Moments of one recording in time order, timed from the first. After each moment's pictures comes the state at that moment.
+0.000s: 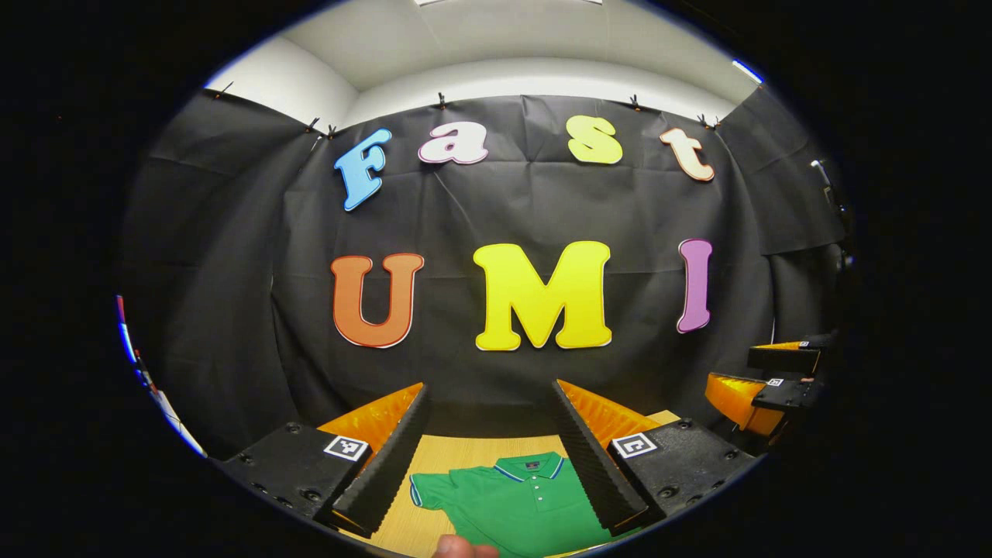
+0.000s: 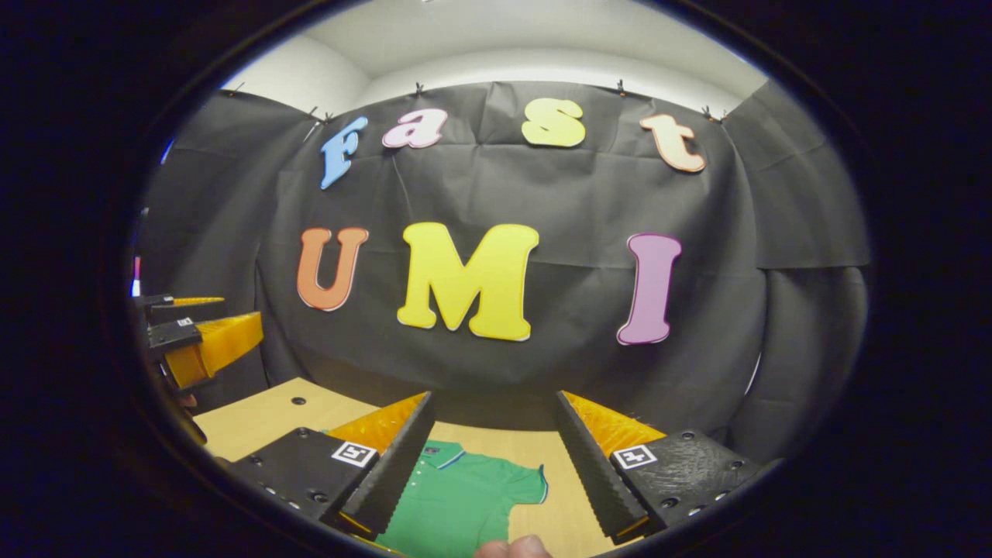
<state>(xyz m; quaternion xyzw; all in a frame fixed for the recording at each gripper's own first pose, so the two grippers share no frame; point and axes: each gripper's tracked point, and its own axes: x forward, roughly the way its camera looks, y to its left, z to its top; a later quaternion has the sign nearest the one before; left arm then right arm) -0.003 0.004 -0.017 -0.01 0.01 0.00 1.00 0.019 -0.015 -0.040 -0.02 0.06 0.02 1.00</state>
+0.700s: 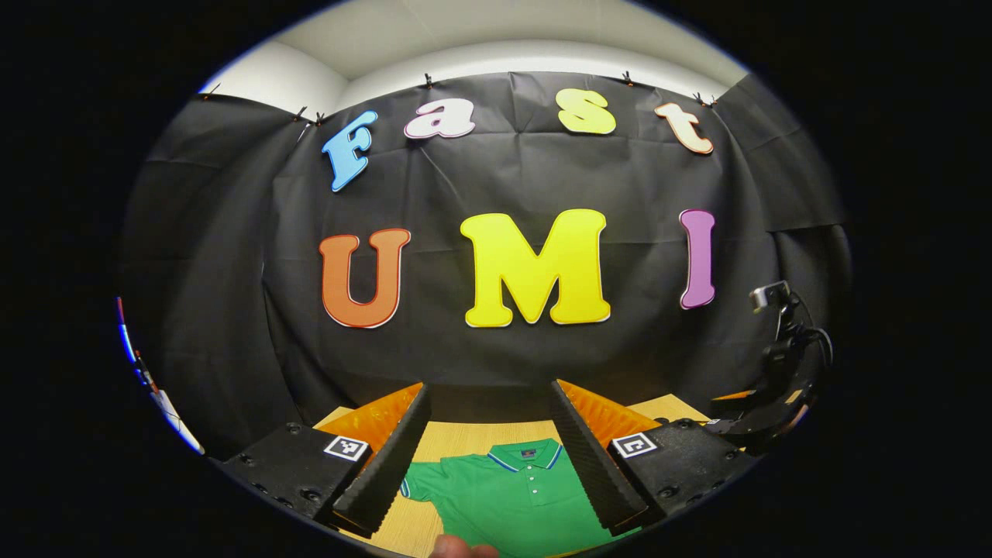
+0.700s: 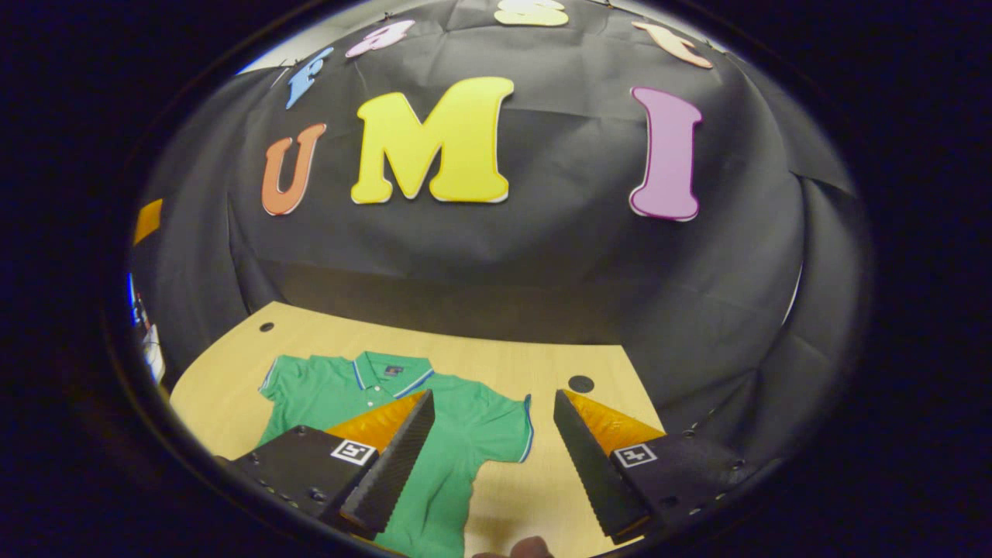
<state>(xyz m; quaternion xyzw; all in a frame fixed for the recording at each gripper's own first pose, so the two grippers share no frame) 0.022 -0.021 -0.058 0.01 0.05 0.01 1.00 0.121 -0.092 -0.228 -0.02 0.26 0.02 0.97</state>
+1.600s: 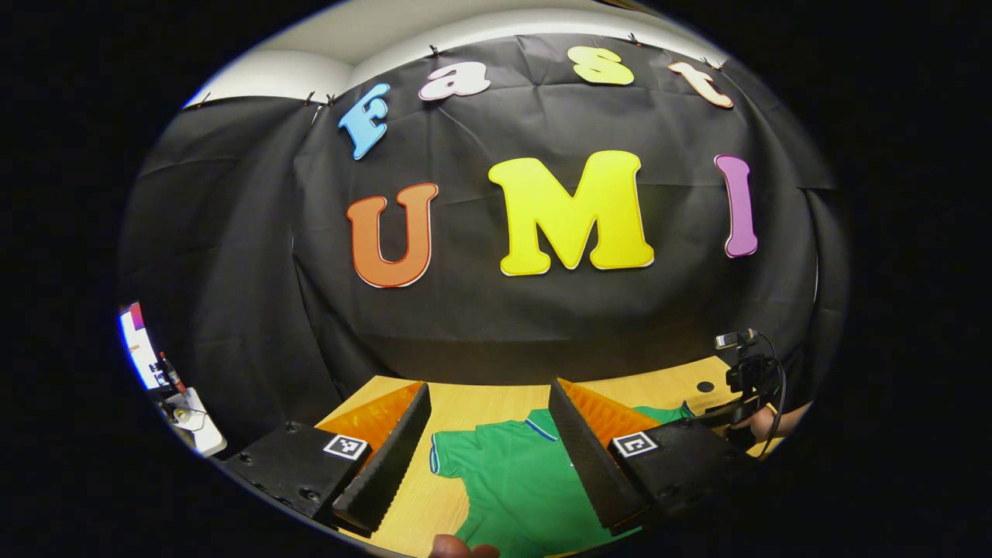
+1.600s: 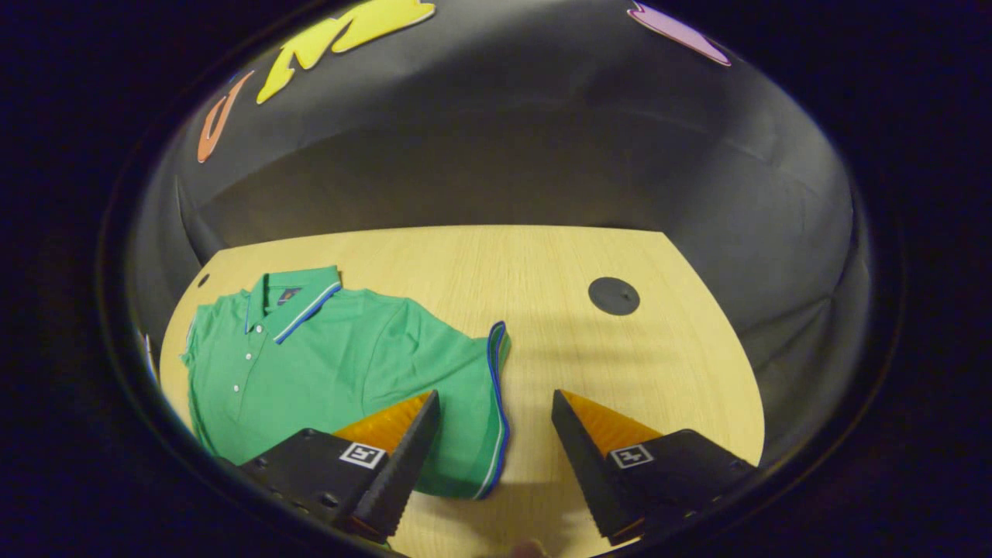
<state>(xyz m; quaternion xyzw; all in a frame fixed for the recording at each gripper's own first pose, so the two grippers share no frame) 0.026 0.002 -0.115 0.04 0.13 0.08 0.99 0.221 -0.137 -0.439 0.03 0.42 0.01 0.91</state>
